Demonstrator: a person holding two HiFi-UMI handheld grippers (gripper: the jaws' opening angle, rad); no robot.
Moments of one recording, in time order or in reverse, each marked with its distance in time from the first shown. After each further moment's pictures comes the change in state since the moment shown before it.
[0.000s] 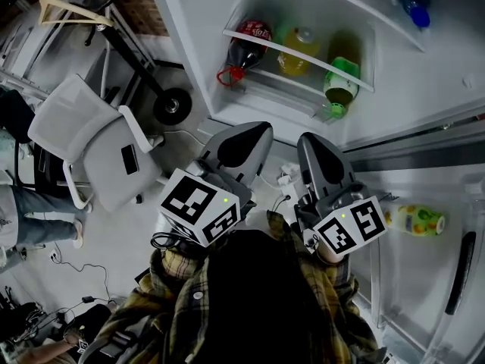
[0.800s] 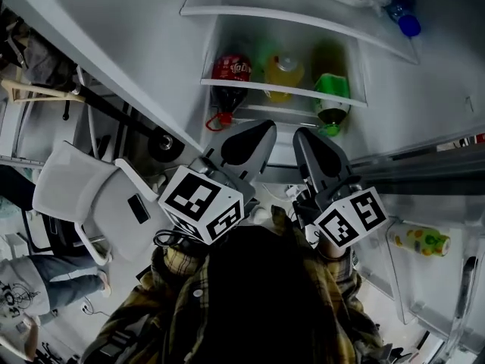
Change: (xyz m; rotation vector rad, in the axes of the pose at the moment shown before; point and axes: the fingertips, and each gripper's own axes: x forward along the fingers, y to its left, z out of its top) left arm 0.088 0.055 0.040 0.055 0.067 -0.218; right arm 0.080 -0.060 0.029 0.047 -0.090 -0.161
